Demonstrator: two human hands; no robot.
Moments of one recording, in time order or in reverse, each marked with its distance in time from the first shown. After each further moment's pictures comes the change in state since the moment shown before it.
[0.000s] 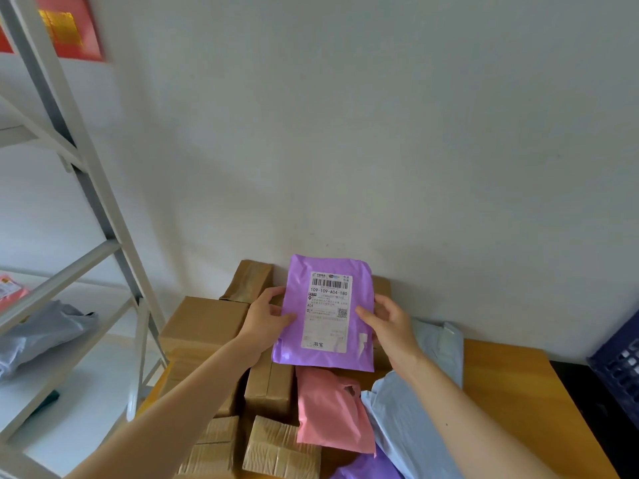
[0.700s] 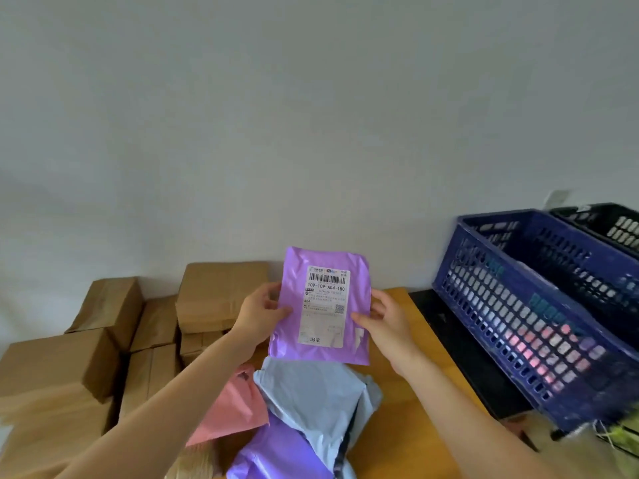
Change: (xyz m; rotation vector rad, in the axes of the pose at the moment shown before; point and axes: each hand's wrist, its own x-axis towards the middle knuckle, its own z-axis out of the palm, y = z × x) left_hand -0.043 0.058 0.178 0.029 -0.336 0.099; right_hand -0.102 -0.012 -0.181 -0.127 0.365 -0.005
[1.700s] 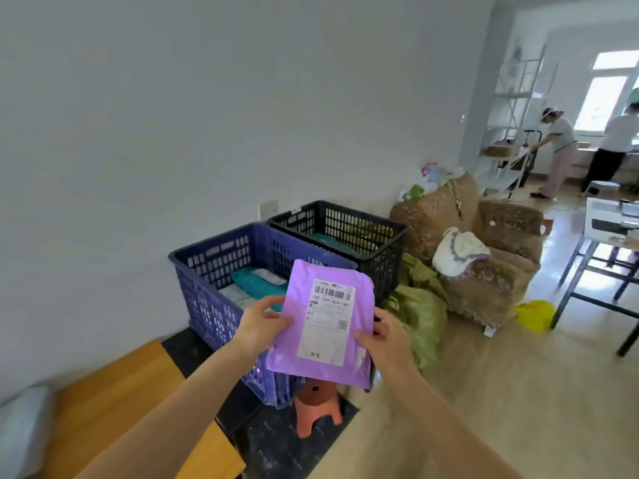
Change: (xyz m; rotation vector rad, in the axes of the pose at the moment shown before) left_hand -0.189 0.203 0.515 0.018 -0.614 0.142; right_hand -0.187 0.050 -0.535 0.004 0.669 0.005
